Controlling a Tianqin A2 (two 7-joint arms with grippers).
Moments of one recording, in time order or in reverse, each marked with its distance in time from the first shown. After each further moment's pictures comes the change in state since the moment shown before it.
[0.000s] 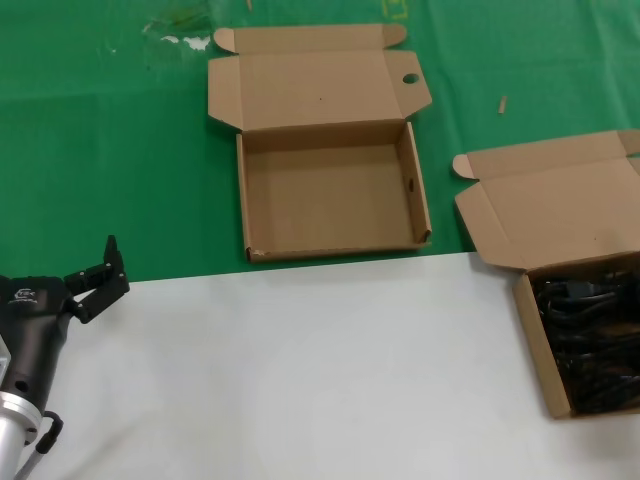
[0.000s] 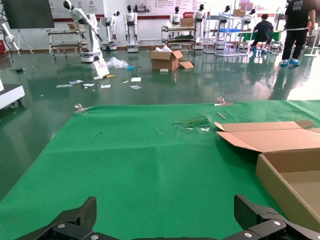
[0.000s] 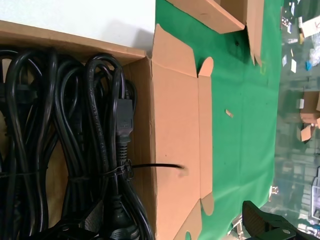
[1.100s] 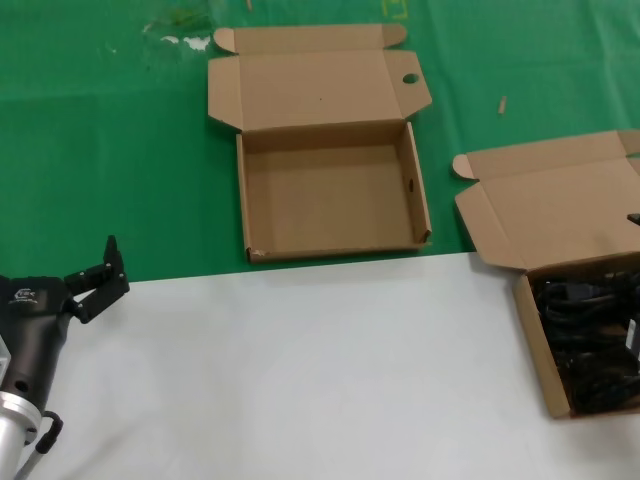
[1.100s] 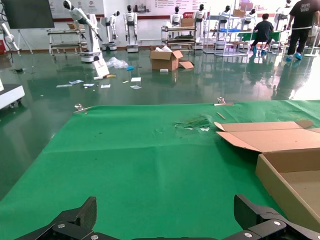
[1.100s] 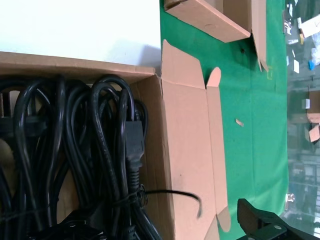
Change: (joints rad) left arm 0.000 0.000 0.000 0.000 0.000 0.000 0.000; right arm 0.067 -0.052 -0.076 -0.060 -0.028 -0.039 0.073
